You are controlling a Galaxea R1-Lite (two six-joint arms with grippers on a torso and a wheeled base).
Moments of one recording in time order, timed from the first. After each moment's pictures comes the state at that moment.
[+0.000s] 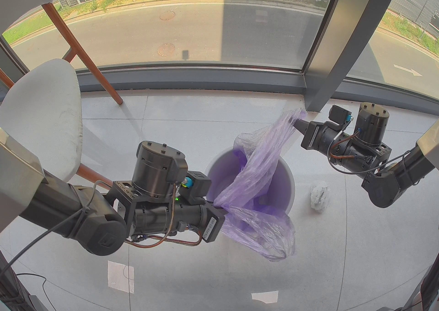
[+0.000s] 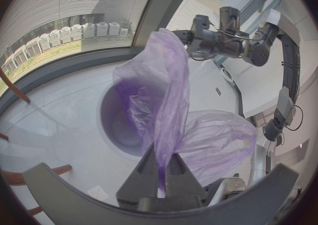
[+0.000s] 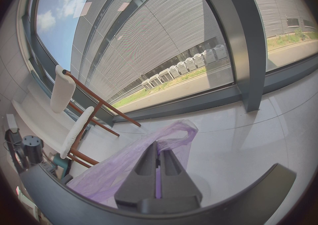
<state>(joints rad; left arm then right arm) -0.68 1.88 -0.86 -0.46 -0.17 0.07 0.37 1.99 -0.89 -1.09 0.23 0.36</state>
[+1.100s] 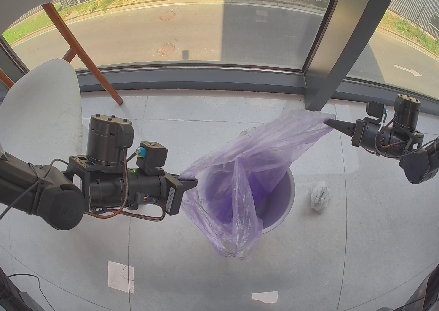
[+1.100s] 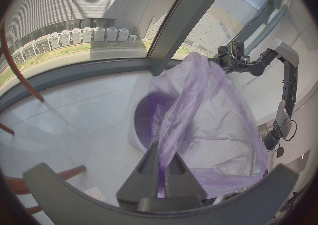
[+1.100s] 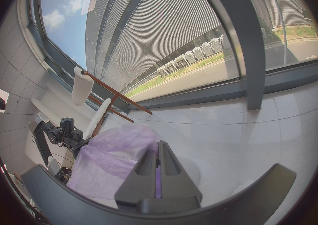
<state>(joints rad) -0.50 1.76 -0.85 -0.42 -0.28 0.08 0.07 1.87 -0.90 -0.84 0.76 0.29</state>
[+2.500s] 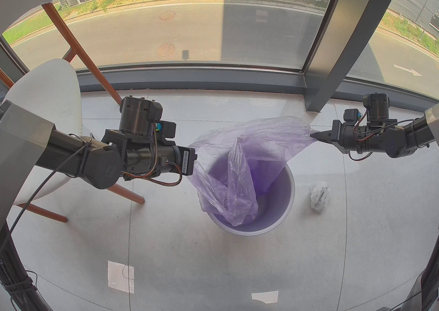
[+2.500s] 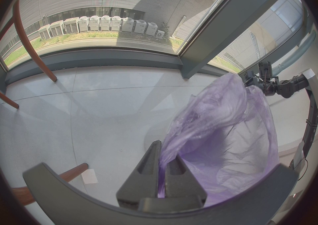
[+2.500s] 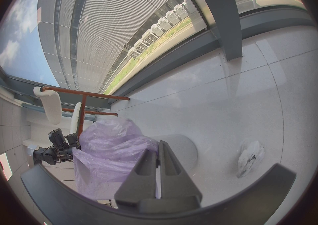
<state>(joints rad) -0.43 2.01 -1.22 -0.28 -0.16 -0.10 0.08 2.09 -1.29 -0.29 0.65 0.40</state>
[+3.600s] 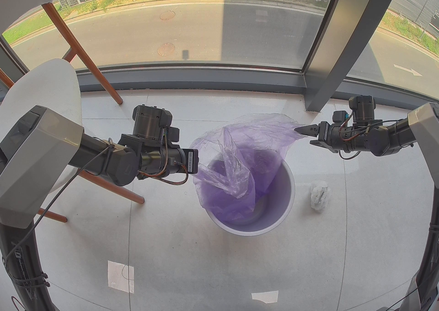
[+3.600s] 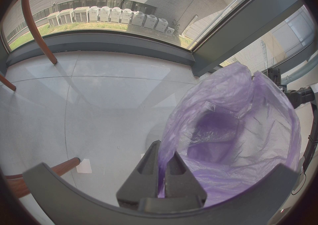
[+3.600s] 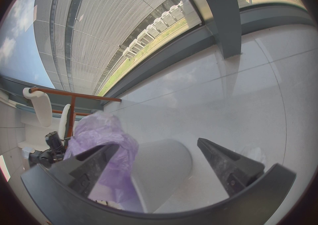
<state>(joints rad) -0.40 2.17 -1.34 -0.28 -0.15 -0.19 0.10 2.24 -1.47 -0.26 0.57 0.41</state>
